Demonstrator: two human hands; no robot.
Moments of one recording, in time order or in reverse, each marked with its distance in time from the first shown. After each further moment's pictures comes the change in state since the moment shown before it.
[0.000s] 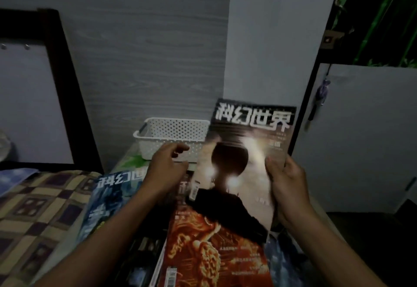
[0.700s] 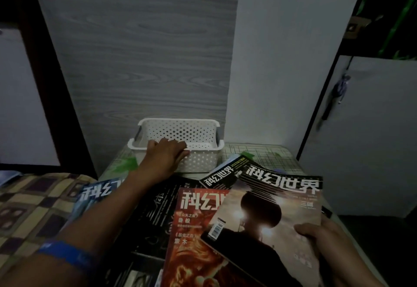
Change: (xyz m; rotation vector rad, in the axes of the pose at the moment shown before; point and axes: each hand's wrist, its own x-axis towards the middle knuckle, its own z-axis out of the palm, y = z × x) left_hand 0.101 -0.090 0.017 0.672 -0.164 0.390; right_hand 0.009 0.058 -0.065 -0.167 0.003 0.572
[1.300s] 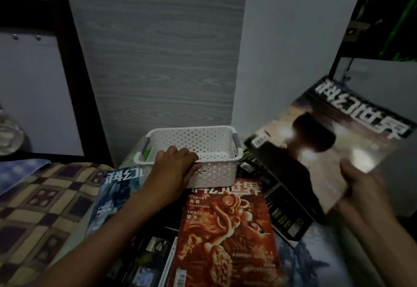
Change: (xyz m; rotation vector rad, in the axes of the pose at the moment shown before) left_hand -0.084 0.071 -0.063 -0.001 0.110 0.073; right_hand -0.028 -0.077 -0.013 0.622 0.023 -0.329
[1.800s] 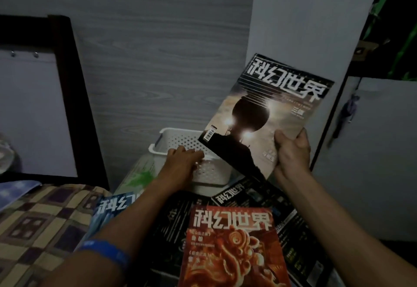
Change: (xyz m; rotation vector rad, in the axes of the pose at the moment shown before) left_hand 0.082 -0.055 0.046 0.036 -0.161 -0.053; right_hand 0.072 0.053 0.142 -0.091 -0.084 -0.191
